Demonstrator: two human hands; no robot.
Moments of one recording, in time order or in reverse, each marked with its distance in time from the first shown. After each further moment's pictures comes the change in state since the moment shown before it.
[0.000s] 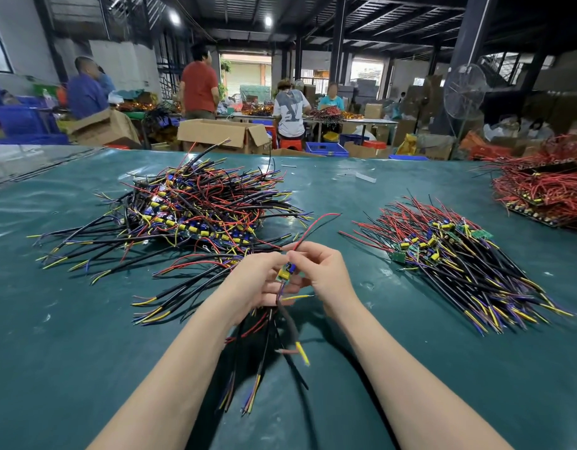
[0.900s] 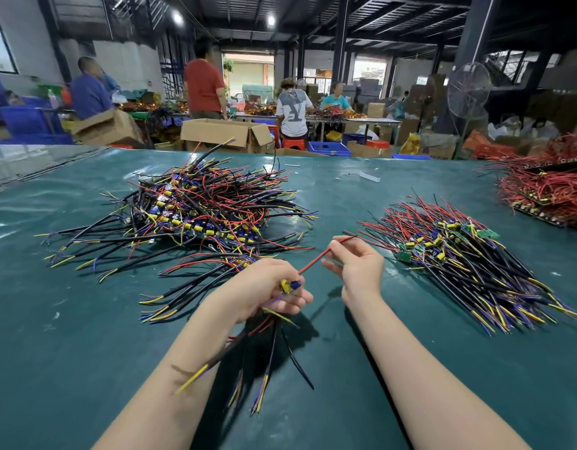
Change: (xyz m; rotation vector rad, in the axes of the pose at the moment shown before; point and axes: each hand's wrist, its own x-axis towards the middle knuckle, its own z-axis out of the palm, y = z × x) left_hand -0.007 0.008 -0.003 0.122 -0.098 -0.061; right_hand 0.013 -0.001 -0.019 0.282 0.451 0.041
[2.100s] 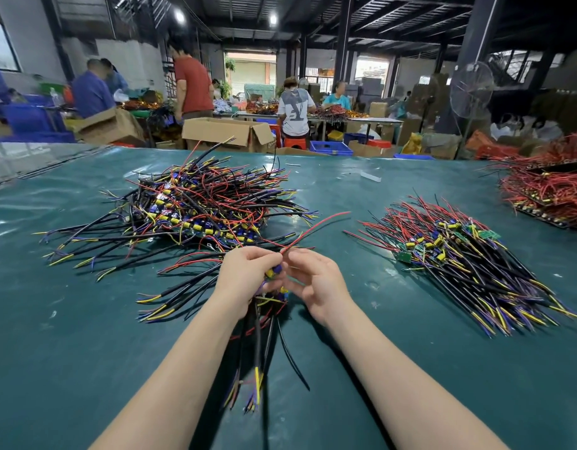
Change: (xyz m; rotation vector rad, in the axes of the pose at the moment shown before) left_hand 0.010 -0.009 -0.005 -0.118 0.401 0.221; right_hand -0.026 0.011 0.024 0.054 -0.344 0.341
